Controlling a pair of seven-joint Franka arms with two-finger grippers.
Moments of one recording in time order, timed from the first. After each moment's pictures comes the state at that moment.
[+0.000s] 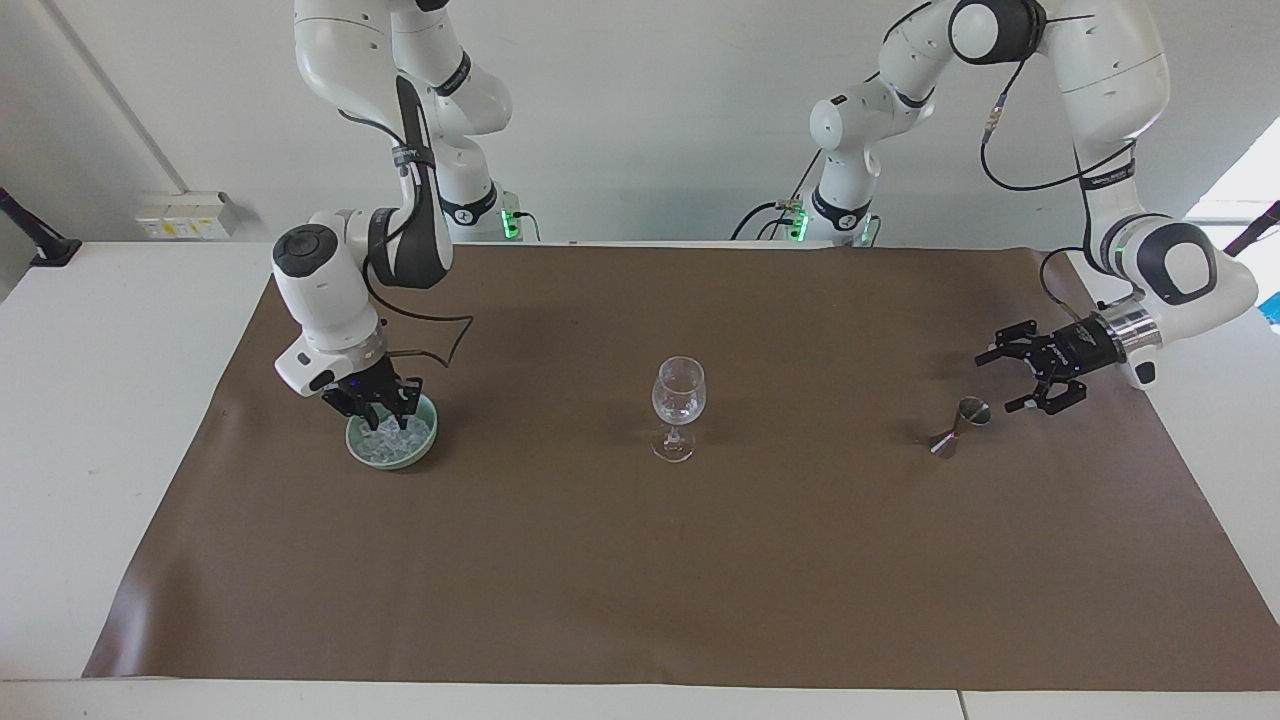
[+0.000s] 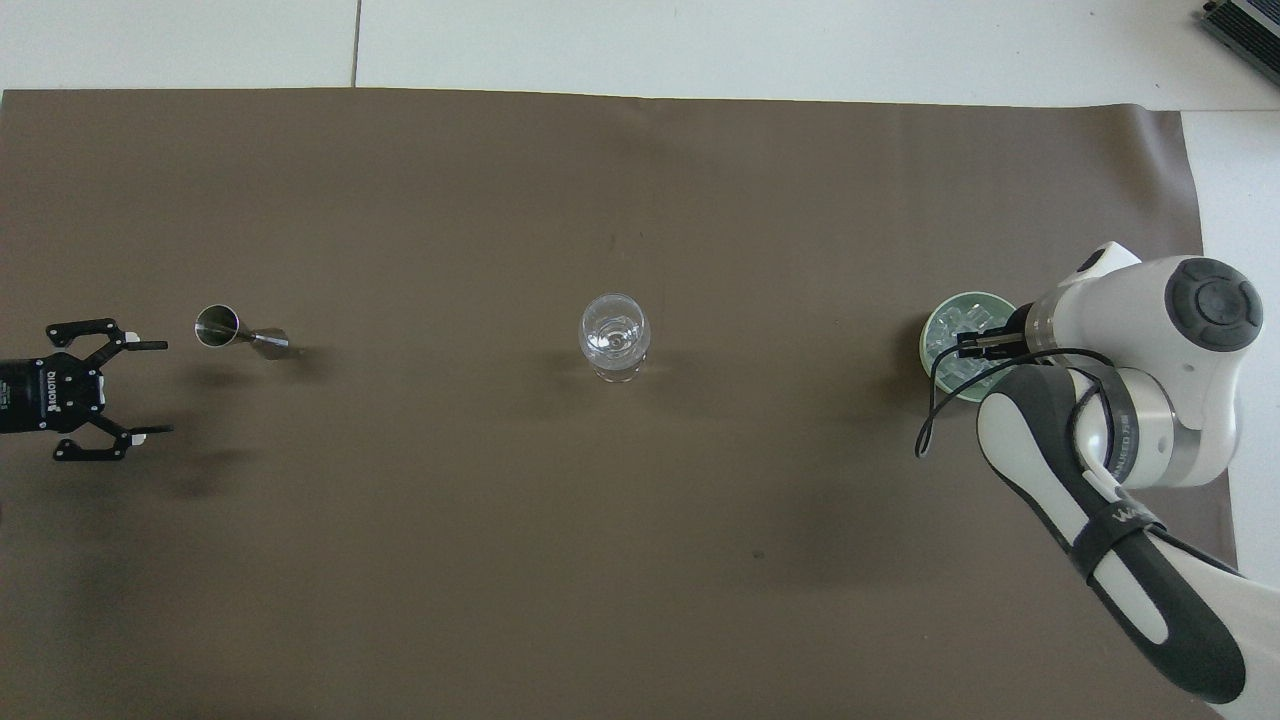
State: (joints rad) left arm 0.37 0.34 0.14 -1.94 -0.91 1.65 -0.62; right arm 0.02 0.18 -0.05 -2.12 -0.04 2.38 -0.06
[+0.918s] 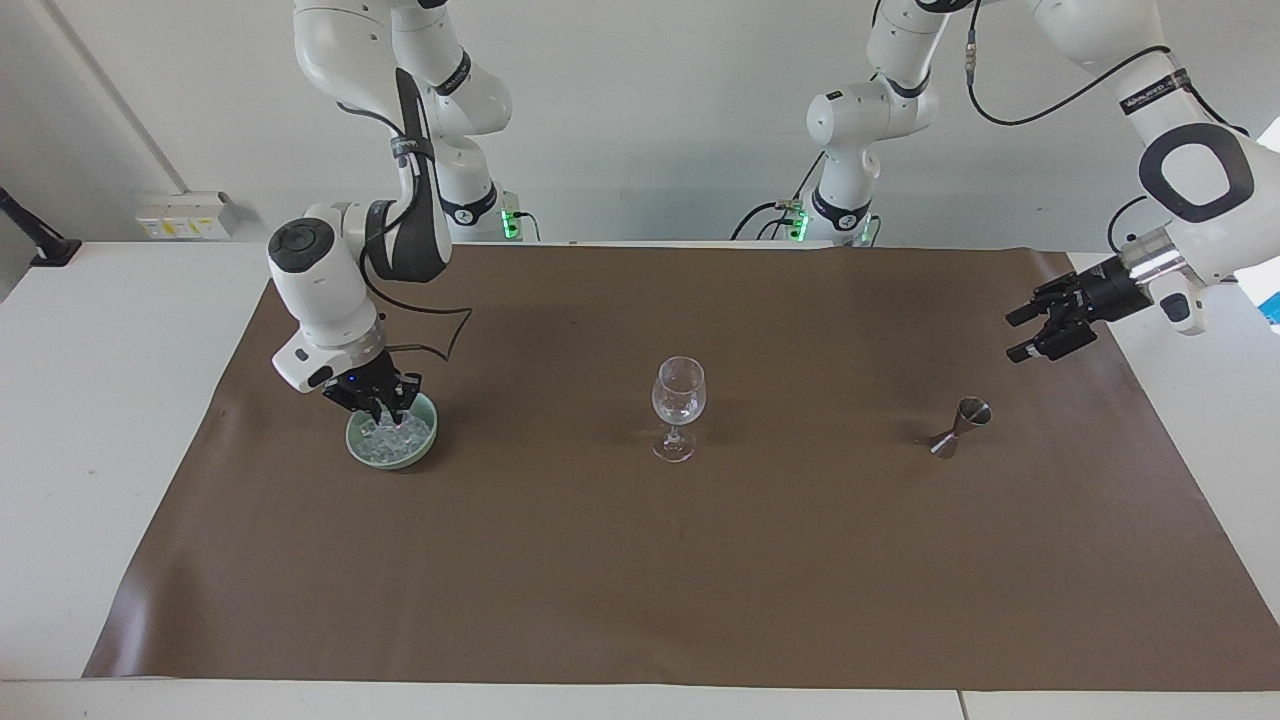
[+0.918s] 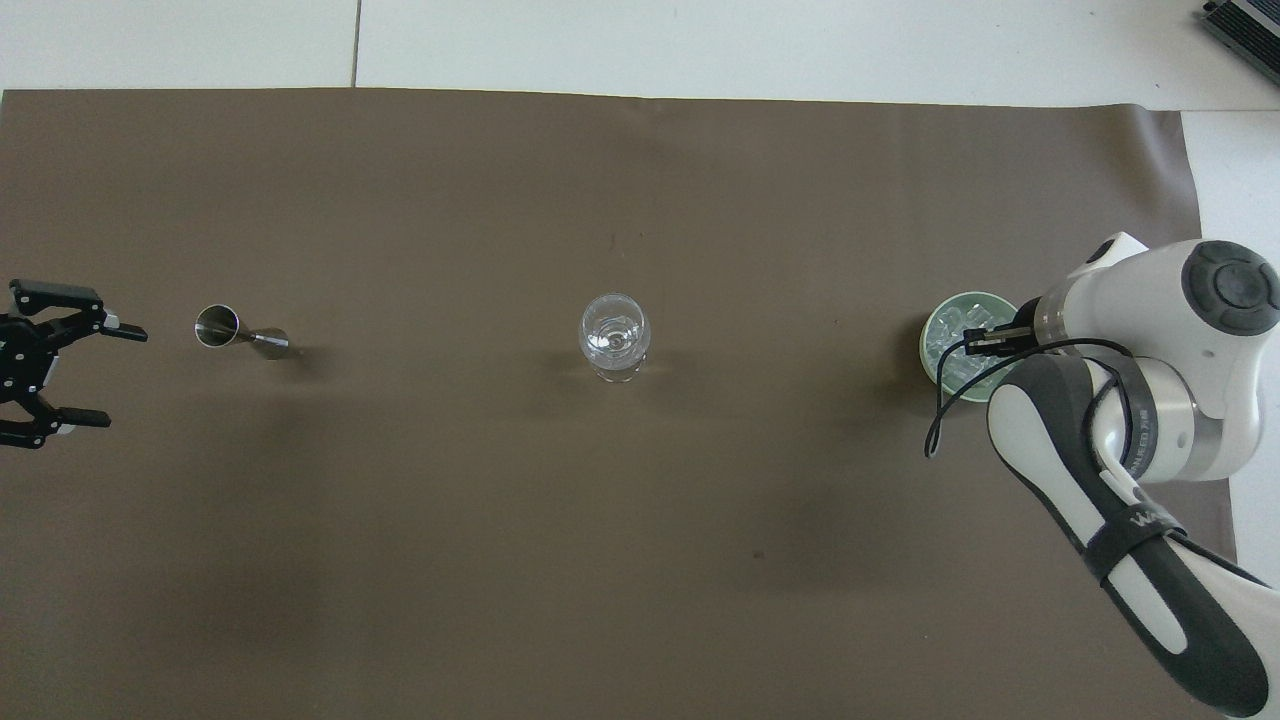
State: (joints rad) left arm 0.16 0.08 0.13 -1.84 -0.50 1.65 -0.51; right arm 0.02 0.15 -0.04 -2.07 -0.04 2.28 -0.06
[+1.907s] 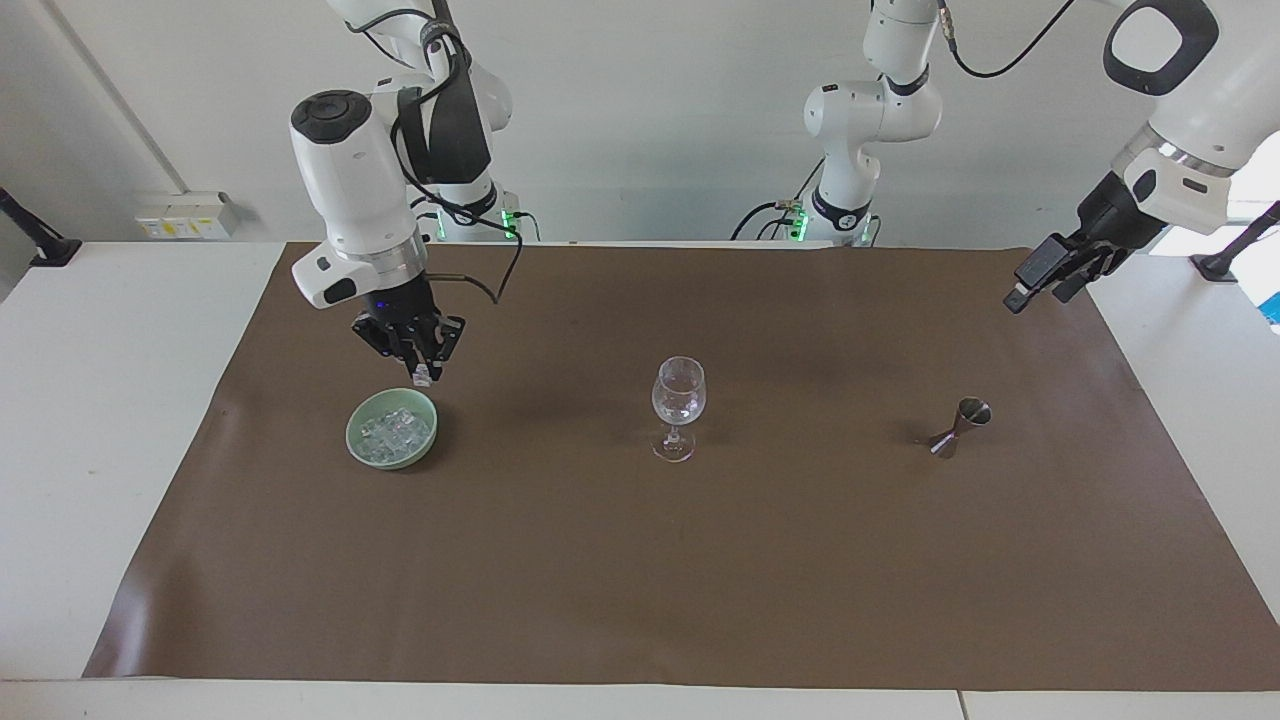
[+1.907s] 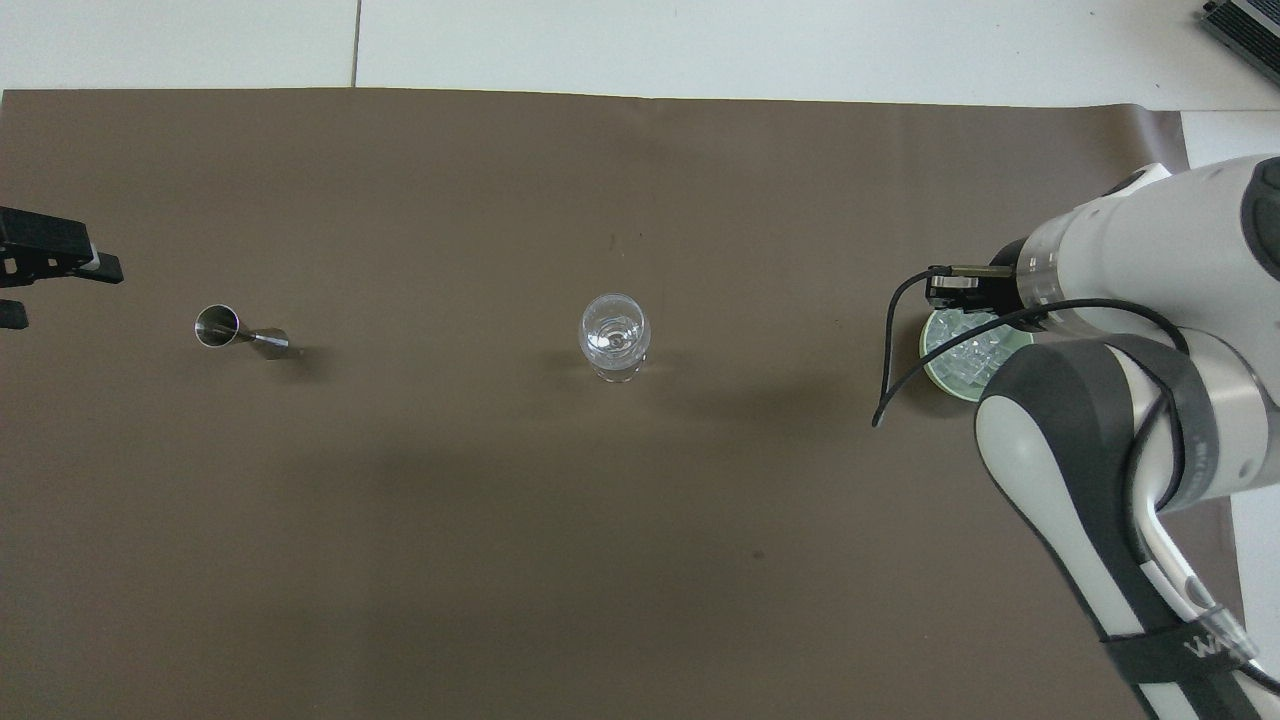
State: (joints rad) left arm -0.05 -0.02 0.13 -1.61 -0.19 1.67 -0.18; right arm 0.05 0.04 0.11 -1.83 -0.01 2.03 0.31
